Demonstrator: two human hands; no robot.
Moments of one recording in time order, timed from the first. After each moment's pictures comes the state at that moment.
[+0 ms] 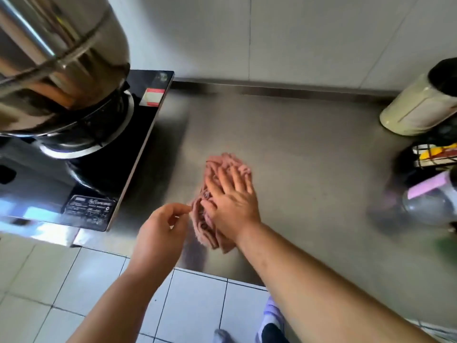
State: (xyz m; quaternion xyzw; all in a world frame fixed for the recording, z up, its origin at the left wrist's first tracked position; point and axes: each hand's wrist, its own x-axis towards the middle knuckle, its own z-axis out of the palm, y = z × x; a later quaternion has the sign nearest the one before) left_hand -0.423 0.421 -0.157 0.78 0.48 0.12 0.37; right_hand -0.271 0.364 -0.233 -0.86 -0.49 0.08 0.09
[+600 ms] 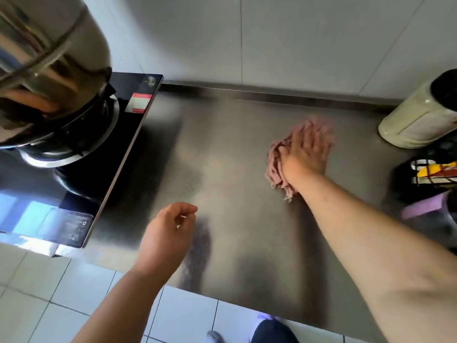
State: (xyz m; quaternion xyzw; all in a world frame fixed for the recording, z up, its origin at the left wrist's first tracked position) left_hand -0.372 0.411 -0.160 0.78 0.50 0.09 0.36; right_hand -0.067 0.337 -0.230 -0.96 -0.25 0.09 0.03
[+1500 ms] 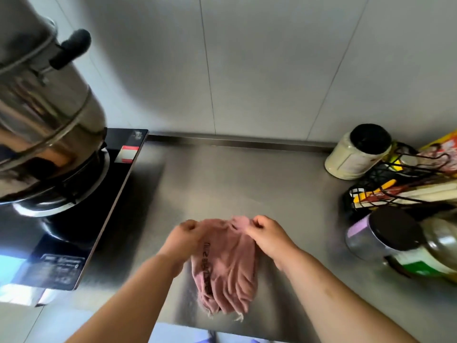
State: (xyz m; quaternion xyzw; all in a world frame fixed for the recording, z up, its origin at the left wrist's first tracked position) left_hand -0.297 0.415 -0.152 0.67 0.50 -0.01 0.55; right_hand -0.165 0.266 -0.170 -0.80 -0.12 0.37 0.46
